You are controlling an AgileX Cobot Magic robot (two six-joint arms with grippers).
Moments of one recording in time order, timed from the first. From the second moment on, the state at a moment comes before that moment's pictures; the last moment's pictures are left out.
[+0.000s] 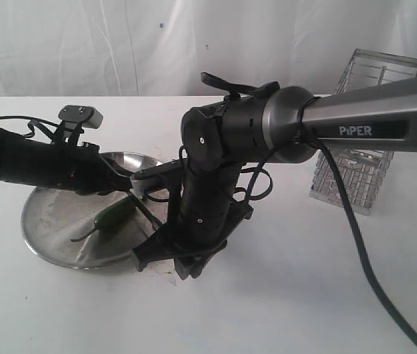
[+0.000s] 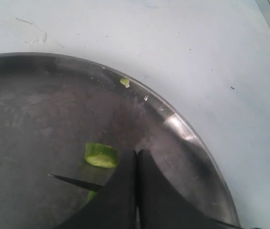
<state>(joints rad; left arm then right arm) -0.09 1.90 -1.00 -1.65 0.58 1.77 0.76 2.00 -1.40 0.19 0.90 0.01</state>
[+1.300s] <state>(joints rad) -0.09 1.91 -1.00 -1.62 0.53 1.76 0.76 2.00 -1.40 0.19 0.90 0.01</state>
